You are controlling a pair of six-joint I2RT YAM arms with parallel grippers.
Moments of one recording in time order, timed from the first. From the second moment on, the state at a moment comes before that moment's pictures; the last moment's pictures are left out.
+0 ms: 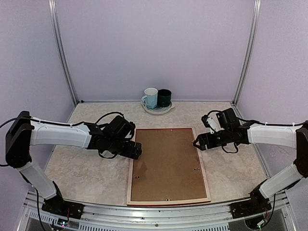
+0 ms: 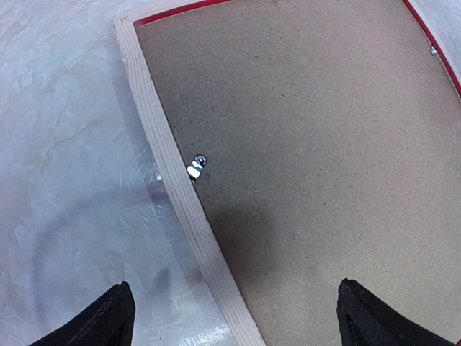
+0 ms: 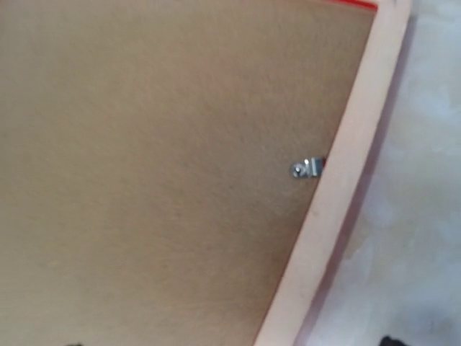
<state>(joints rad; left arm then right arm) -0.87 1.63 0.99 -0.32 -0.19 -0.47 0.47 1.41 0.77 -0.21 -0.20 0.20</state>
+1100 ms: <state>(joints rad) -0.93 1.79 1.22 -0.18 -0.24 -0.46 0.47 1.78 1.06 -0.25 0.03 0.36</state>
